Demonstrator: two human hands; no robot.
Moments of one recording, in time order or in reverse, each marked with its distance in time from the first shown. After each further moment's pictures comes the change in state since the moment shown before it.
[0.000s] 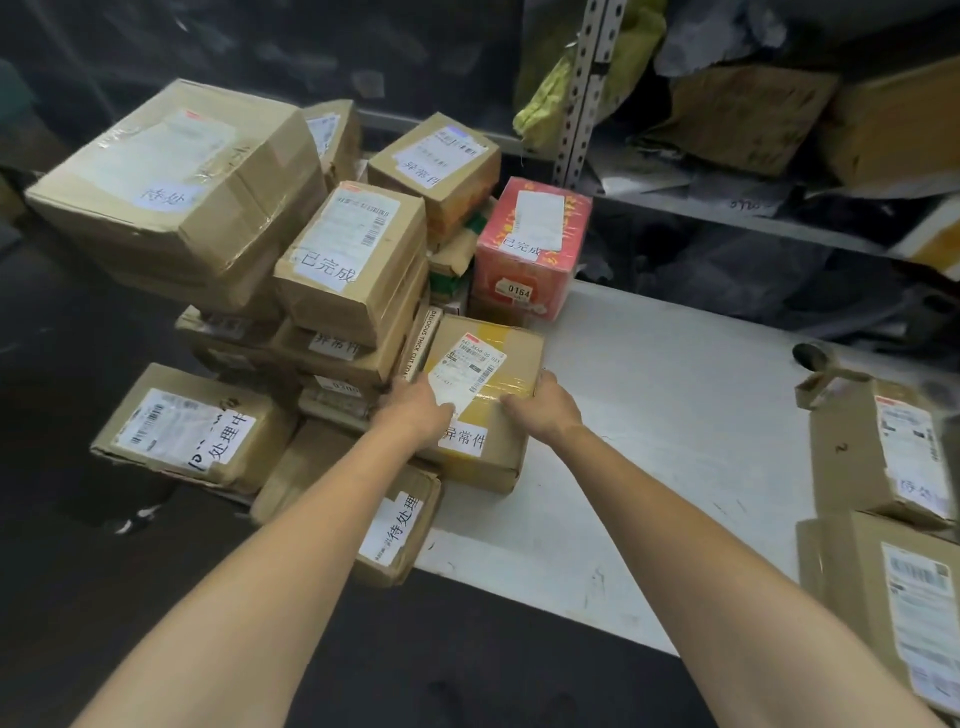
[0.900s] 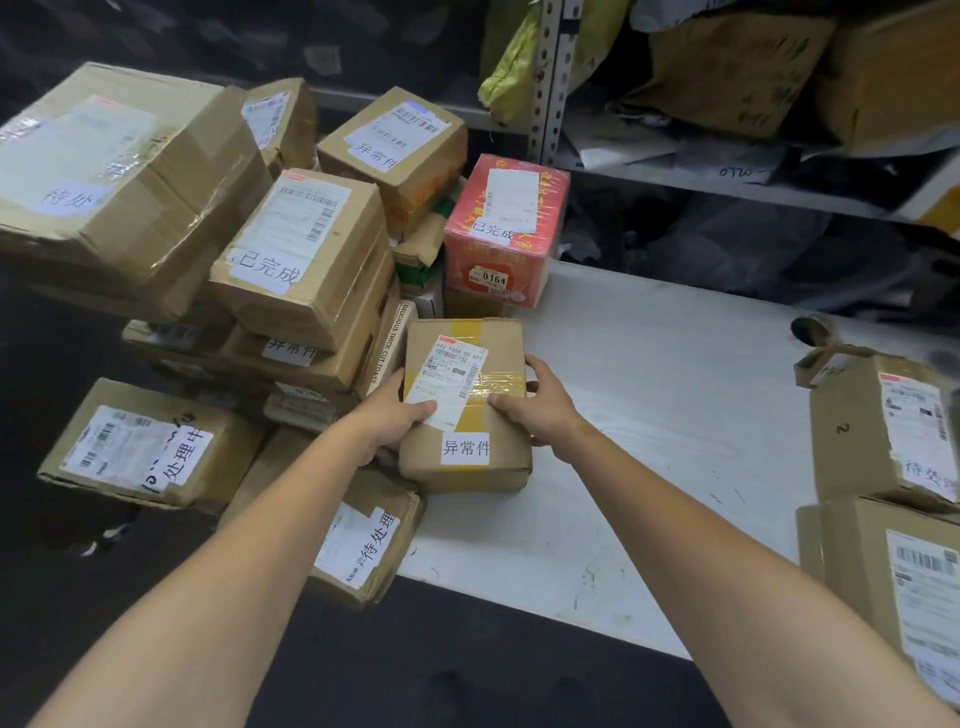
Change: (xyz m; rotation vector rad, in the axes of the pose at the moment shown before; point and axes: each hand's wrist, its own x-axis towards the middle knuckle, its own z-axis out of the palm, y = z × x) left_hand 0.016 -0.002 0.008 -0.621 -0.199 -0.056; right_hand 0.027 0.039 -0.010 0.414 -0.139 0.000
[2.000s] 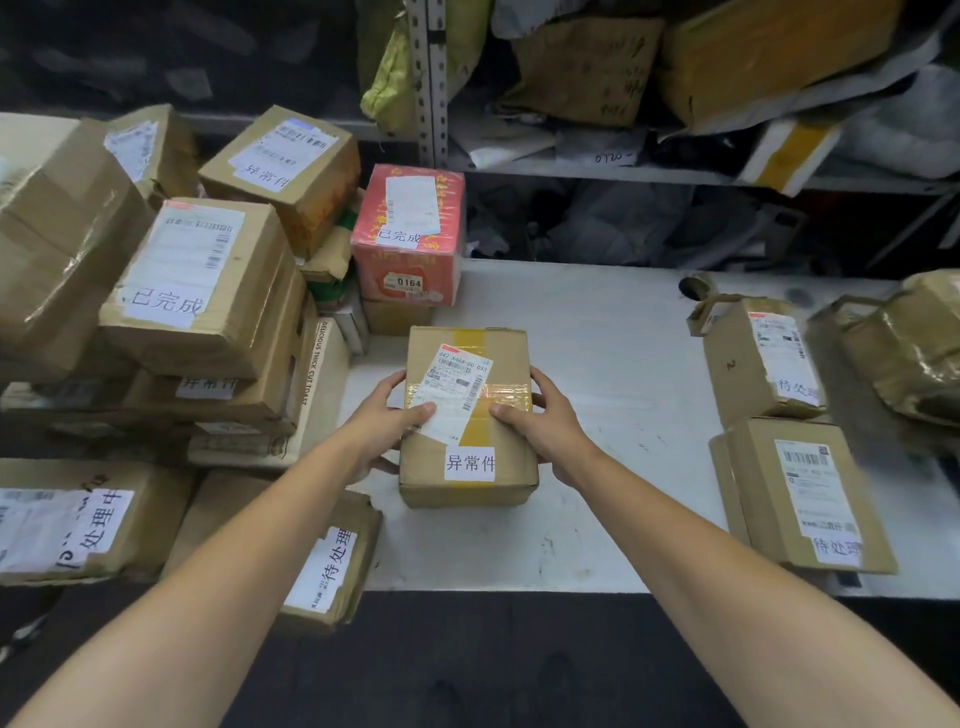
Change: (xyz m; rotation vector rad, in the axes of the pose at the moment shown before) left_hand -0.024 0.026 0.043 -0.086 -0.207 0.053; right_hand -0.073 0.036 -0.050 0.289 0.204 0.031
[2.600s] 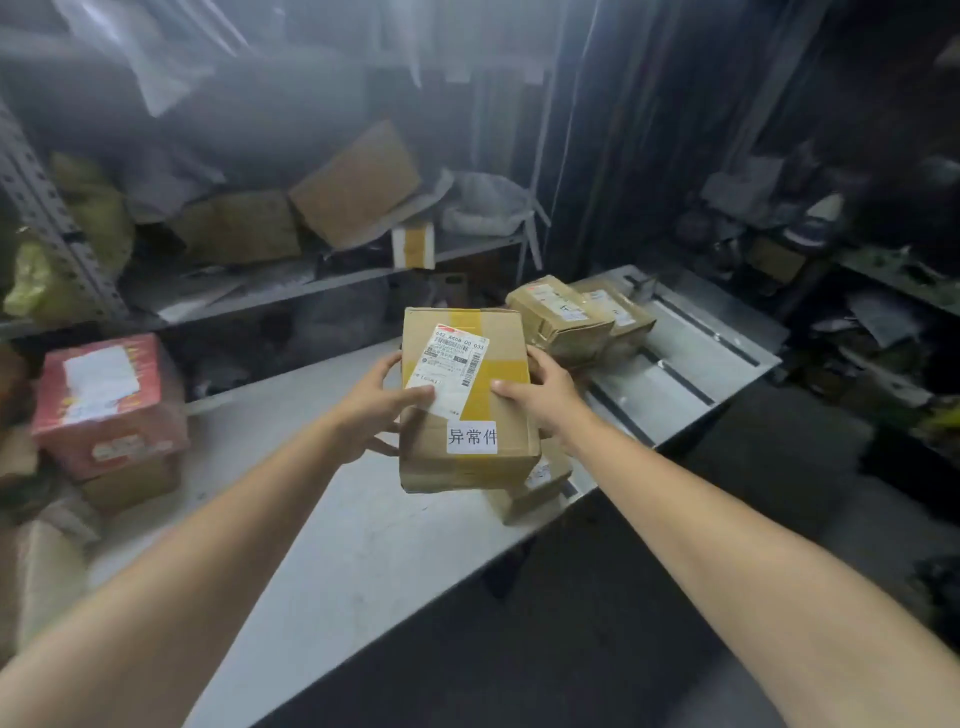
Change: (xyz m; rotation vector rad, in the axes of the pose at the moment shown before) left_hand -0.135 0.153 0.231 0.304 -0.485 0.352; right_hand -0.212 -0.043 -0.252 0.130 0.596 -0.204
